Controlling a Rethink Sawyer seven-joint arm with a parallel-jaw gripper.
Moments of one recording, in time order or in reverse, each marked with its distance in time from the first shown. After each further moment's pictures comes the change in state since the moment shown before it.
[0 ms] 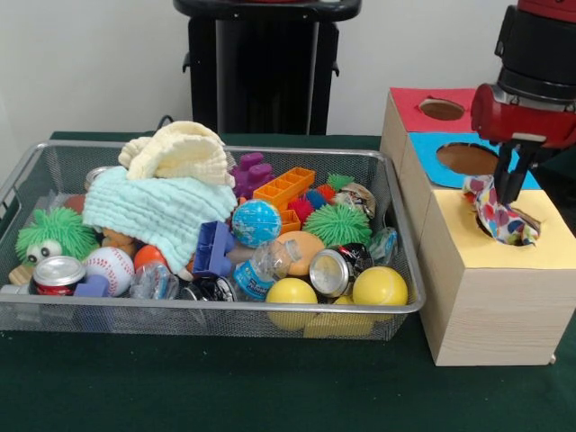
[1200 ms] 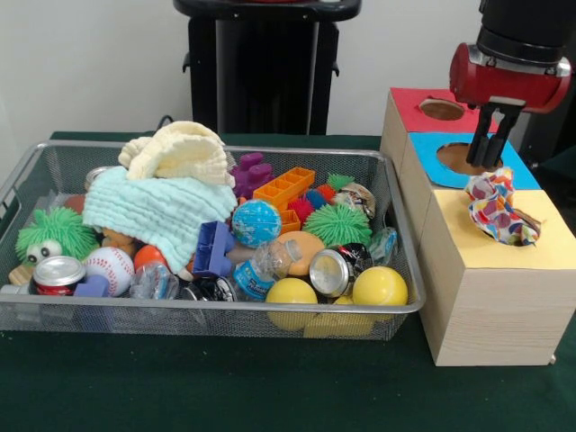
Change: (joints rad) arm -0.046 -0.061 0.000 0.006 -0.001 0.124 0.000
